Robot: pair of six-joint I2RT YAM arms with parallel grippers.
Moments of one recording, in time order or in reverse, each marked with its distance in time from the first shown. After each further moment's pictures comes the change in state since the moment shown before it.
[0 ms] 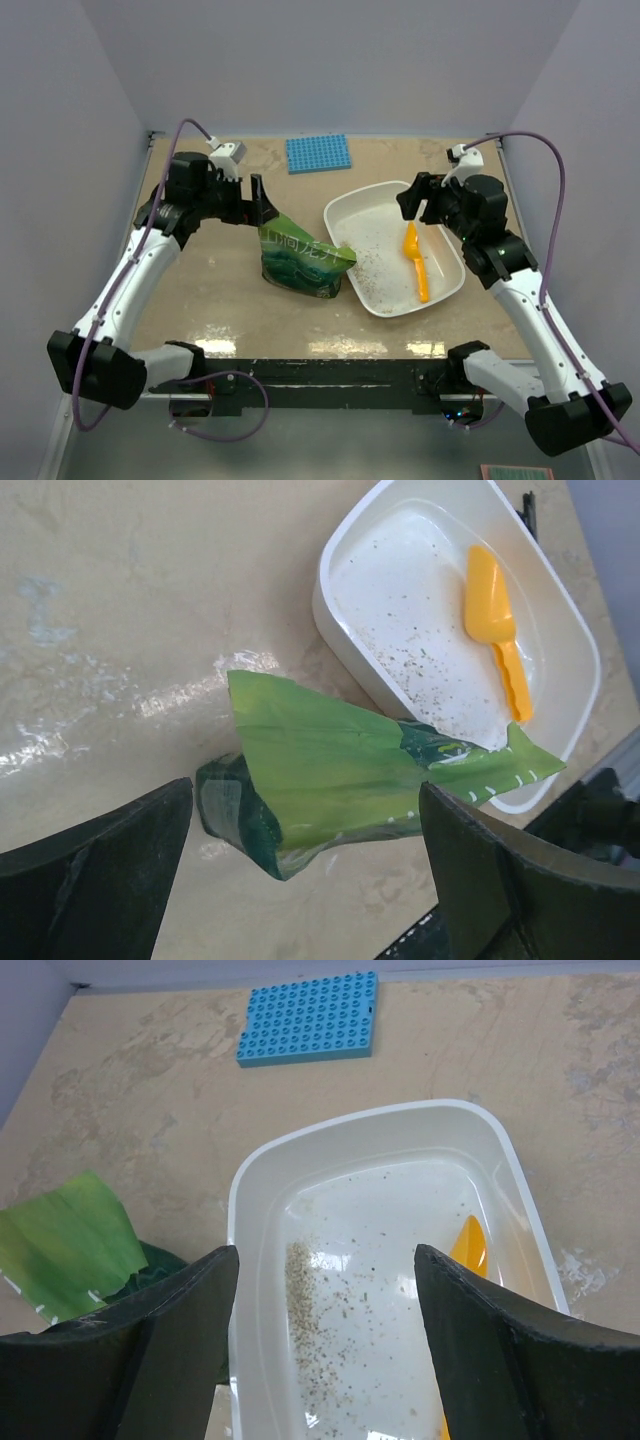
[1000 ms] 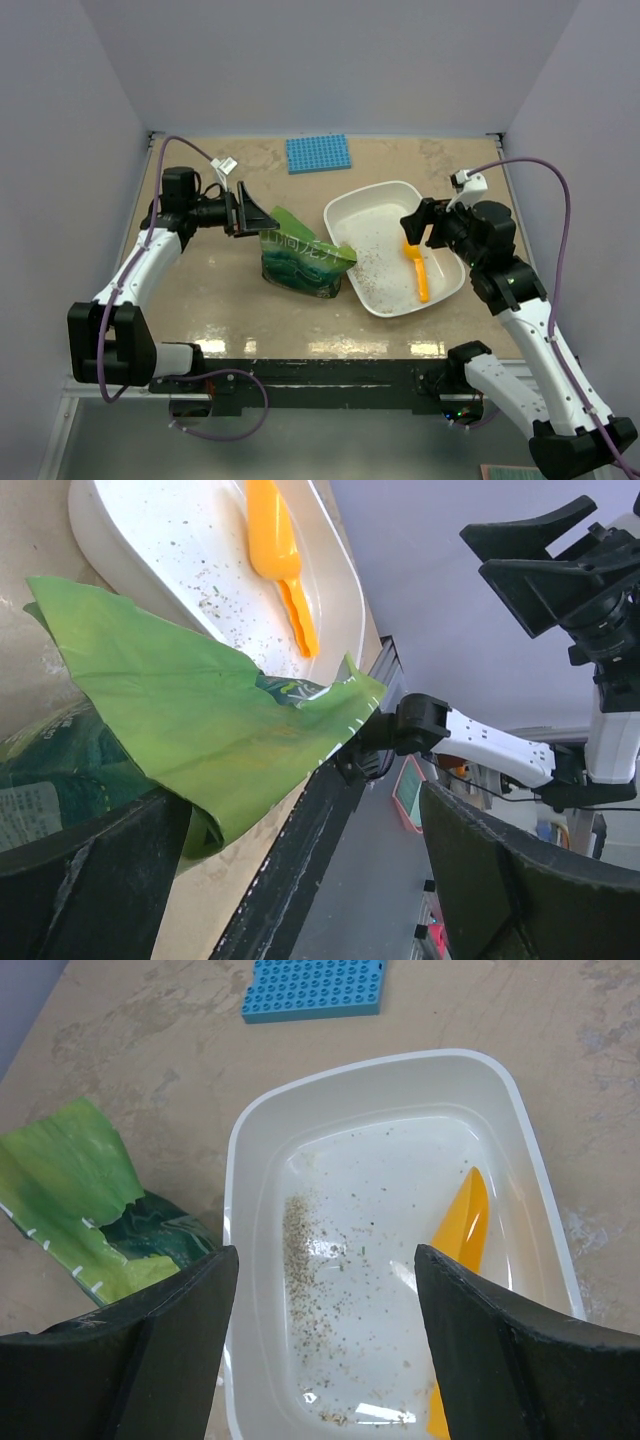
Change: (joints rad) left arm 0.212 0.111 -0.236 0.312 0.727 -0.277; right arm 0.000 -0.182 -0.132 -0.061 -0.042 -0.027
